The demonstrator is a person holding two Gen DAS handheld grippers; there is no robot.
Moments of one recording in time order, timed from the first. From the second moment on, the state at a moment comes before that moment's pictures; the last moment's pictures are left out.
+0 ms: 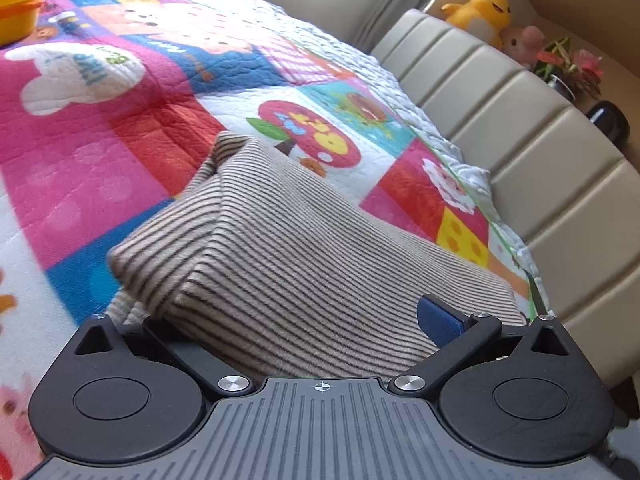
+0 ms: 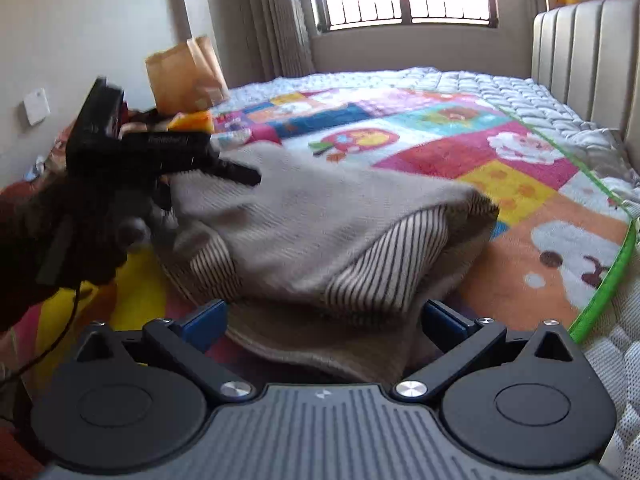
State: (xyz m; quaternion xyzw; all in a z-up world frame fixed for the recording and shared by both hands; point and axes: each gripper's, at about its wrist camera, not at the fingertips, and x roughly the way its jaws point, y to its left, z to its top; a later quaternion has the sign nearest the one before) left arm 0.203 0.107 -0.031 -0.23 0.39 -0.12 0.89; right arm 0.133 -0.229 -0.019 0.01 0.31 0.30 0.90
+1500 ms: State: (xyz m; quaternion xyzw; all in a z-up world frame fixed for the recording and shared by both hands) left arm 0.144 0.095 -0.031 -0.18 0.38 -0.14 0.90; right arm 0.144 -0.232 -0.067 0.06 0.33 0.19 0.92
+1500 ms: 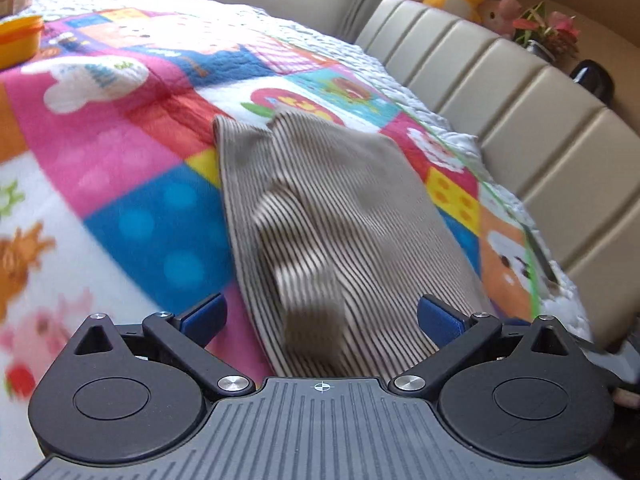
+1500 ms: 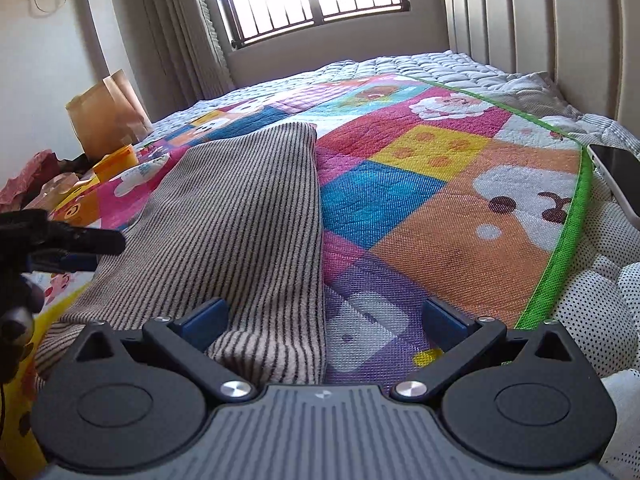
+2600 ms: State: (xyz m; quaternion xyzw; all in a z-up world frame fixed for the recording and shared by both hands) left arm 0.090 0.068 -0.036 -0.09 0.37 -0.14 0.91; right arm 0.098 -0.235 -0.046 0.00 0.31 0.18 0.93
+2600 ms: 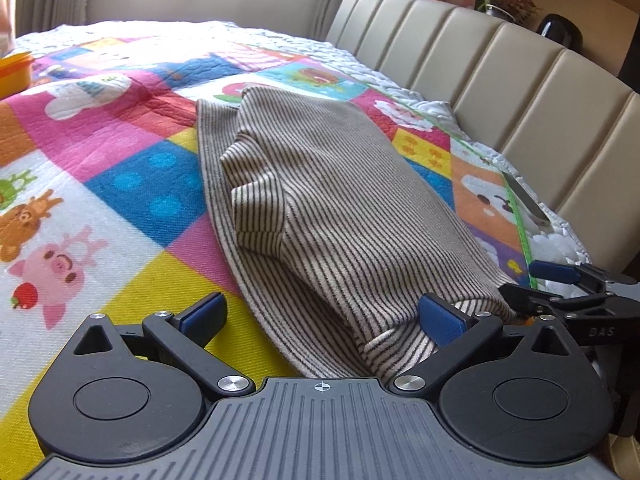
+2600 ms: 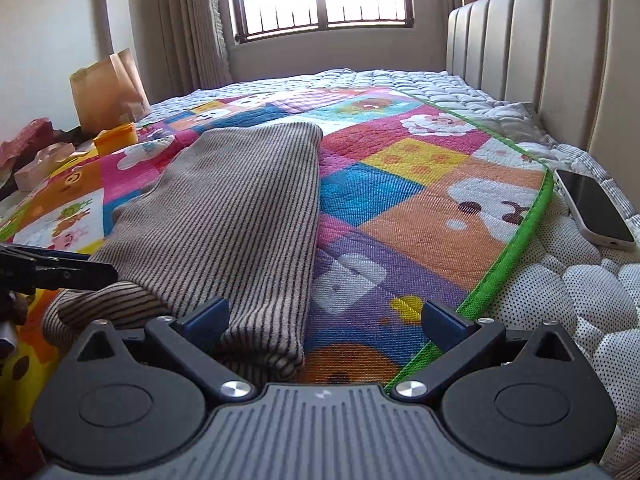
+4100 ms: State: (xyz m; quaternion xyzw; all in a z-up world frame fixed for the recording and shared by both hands) left arm 0.040 0.108 -0.020 -0.09 0.36 -0.17 0.91; right arm 0.114 -0.178 -0.035 -0.02 0.33 0.35 0.88
